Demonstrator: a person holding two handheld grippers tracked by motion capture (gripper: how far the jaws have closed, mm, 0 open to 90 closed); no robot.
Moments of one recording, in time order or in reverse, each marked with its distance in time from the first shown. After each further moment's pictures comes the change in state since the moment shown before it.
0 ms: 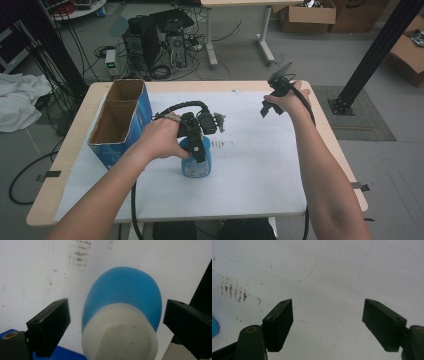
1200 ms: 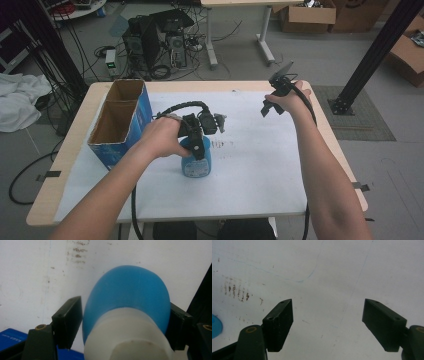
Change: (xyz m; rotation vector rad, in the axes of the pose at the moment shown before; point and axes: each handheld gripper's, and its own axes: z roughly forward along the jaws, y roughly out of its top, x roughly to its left) left arm 0.003 0.003 0.005 0.030 -0.022 0.004; right arm -0.002 -0.001 -0.002 -0.011 0.017 0.004
